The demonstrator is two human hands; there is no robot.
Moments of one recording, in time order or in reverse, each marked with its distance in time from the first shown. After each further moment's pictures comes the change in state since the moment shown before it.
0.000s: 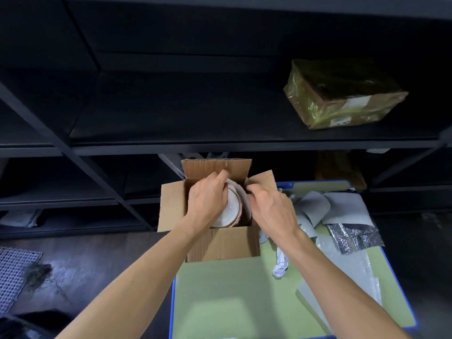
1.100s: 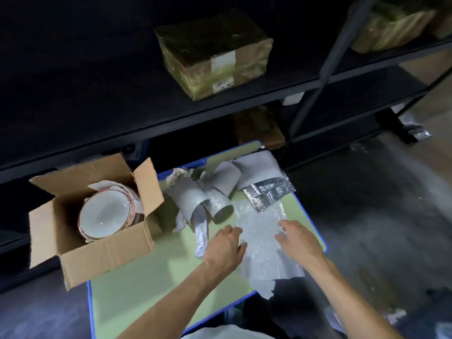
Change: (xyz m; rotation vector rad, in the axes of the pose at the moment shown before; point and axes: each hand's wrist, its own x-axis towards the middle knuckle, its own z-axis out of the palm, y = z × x) left_hand -0.116 0.220 0.150 -0.142 -0.709 0.204; right_hand -0.216 0.262 -0.002 0.185 -0.465 0.727
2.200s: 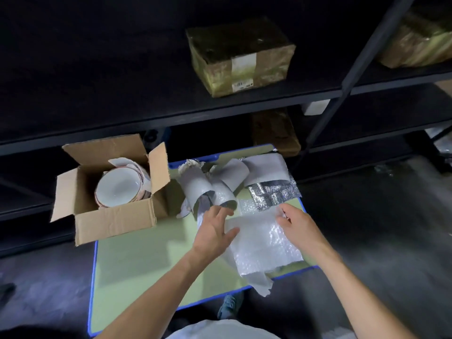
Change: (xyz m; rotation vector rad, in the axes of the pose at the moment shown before) left_hand -0.012 0.002 -0.011 -0.250 0.260 -0.135; right_hand 0.001 -0.005 -0.045 0.306 0.040 -0.255
